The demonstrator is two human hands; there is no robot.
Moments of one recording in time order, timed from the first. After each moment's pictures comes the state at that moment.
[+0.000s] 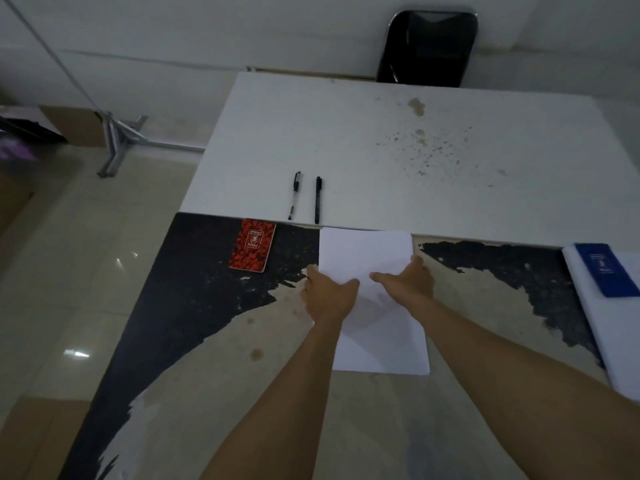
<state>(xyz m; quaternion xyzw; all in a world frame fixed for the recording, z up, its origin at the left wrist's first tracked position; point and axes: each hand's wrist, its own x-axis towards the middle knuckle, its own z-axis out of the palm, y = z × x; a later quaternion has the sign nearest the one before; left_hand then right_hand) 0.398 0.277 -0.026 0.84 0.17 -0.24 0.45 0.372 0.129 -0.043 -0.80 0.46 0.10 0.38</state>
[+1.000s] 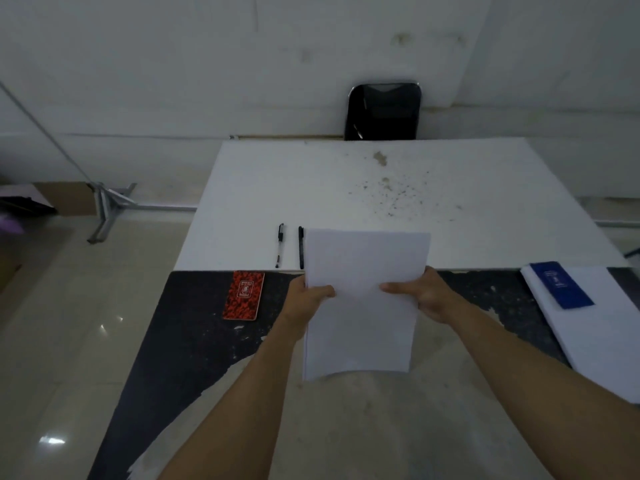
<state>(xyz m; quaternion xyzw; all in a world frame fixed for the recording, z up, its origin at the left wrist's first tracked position) 0.437 0.302 0.055 0.67 -0.01 -0.29 0.68 0.347 0.071 0.060 -0.65 0.29 0.04 0.70</state>
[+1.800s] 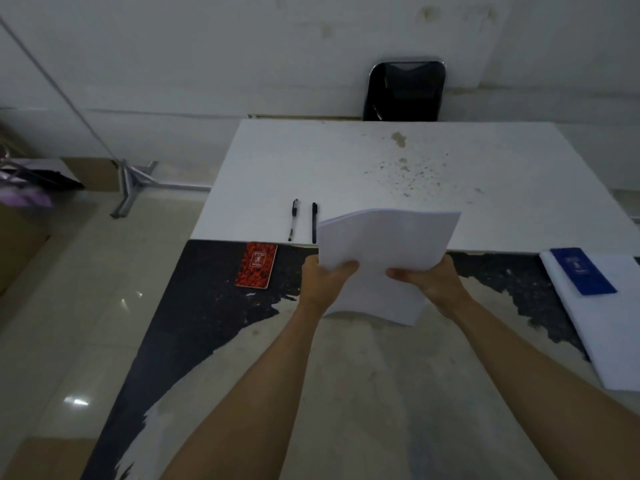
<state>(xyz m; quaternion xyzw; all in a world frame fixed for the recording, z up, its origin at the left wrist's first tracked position) 0.399 0.298 0.055 0.72 -0.02 -0.15 0.68 0.318 0.103 0.055 -0.71 0.23 -0.11 0.65</state>
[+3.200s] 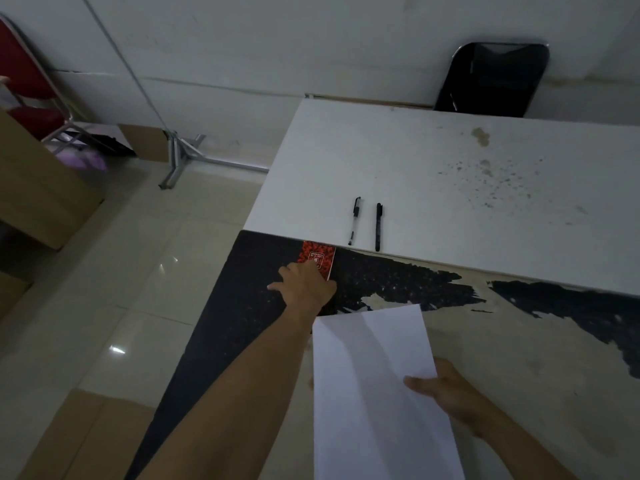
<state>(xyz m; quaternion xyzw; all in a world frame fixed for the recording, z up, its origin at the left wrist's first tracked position) 0.511 0.402 -0.009 0.97 0.04 -0.20 0.11 0.301 0.199 -0.045 -0.68 0.27 0.25 0.63</state>
